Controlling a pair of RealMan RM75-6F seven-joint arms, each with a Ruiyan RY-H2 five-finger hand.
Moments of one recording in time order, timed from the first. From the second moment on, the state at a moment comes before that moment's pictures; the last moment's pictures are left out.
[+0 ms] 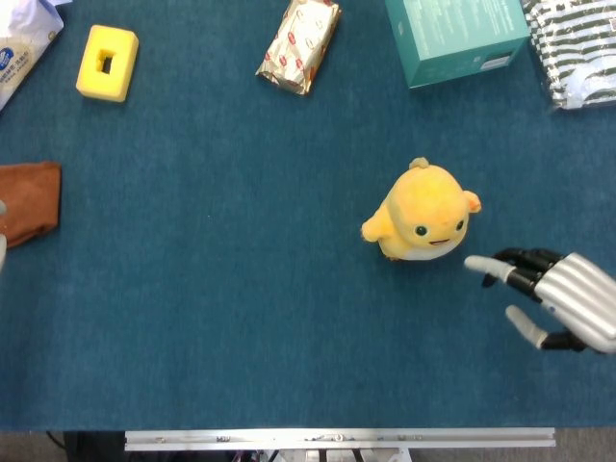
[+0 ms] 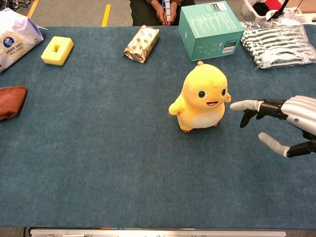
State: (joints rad) left arm -0.09 -1.07 -0.04 -1.71 1.52 1.52 0.11; right arm 0.35 -1.09 -0.17 -1.71 -1.95 1.20 0.27
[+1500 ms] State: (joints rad) left arm -0.09 -1.07 -0.04 -1.70 1.51 1.51 0.11; right arm 0.52 -1.35 -0.18 -1.53 -1.77 1.01 0.33
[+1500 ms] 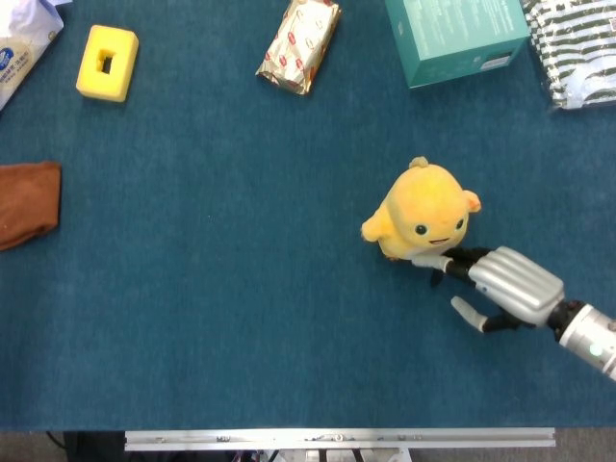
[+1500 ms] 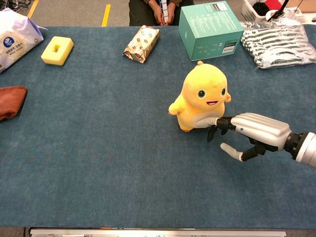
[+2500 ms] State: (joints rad) left arm -0.07 -1.06 -0.04 -1.70 1.50 1.52 0.11; right arm 0.54 -1.37 -0.19 -1.51 -1.75 1.01 0.36
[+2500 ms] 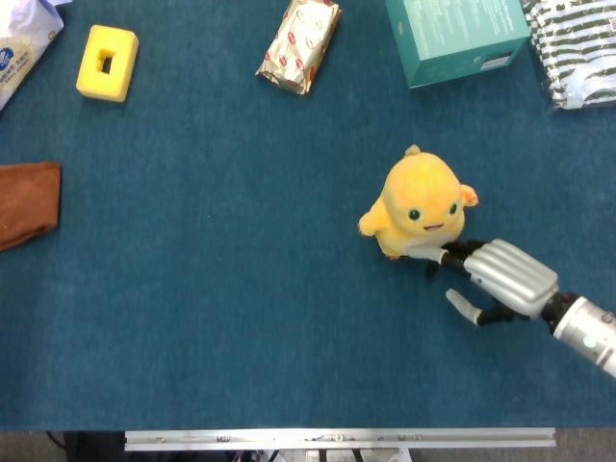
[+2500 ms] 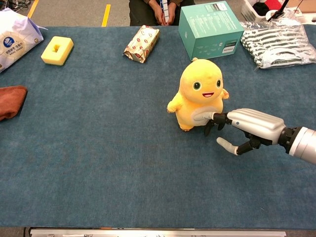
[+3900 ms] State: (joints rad) left arm -0.12 -1.11 -0.06 -1.65 1.51 1.49 0.11; right arm 0.21 -1.15 0.03 -1.72 -1.47 1.52 -0.24
